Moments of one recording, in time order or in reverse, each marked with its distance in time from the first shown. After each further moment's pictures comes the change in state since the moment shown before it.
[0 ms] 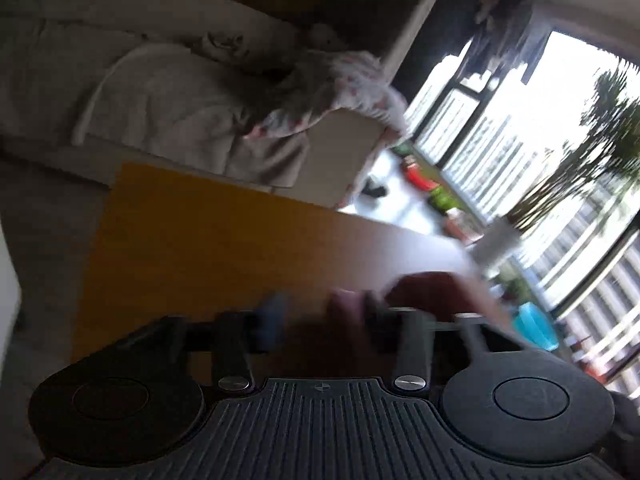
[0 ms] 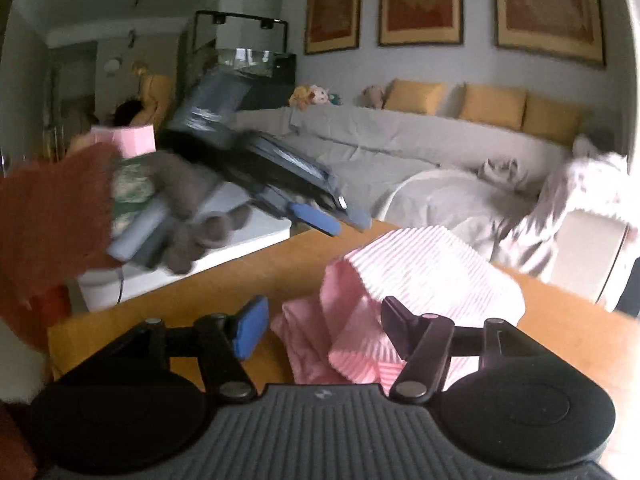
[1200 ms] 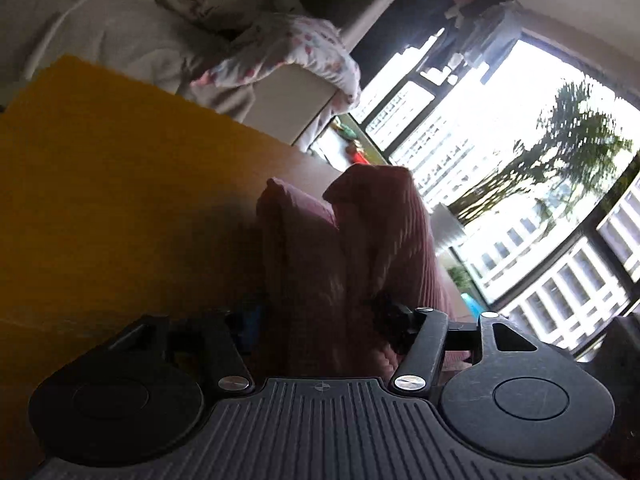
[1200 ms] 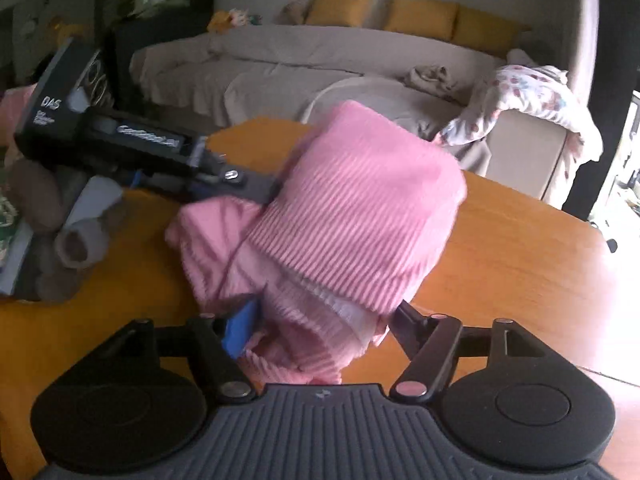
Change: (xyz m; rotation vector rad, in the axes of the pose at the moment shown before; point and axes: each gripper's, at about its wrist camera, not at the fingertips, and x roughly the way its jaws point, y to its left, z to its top) left arm 0.044 0.003 -0.075 -0.006 0.047 -0.110; right arm 0.025 -0.090 -0.025 0.113 0.231 -0.180
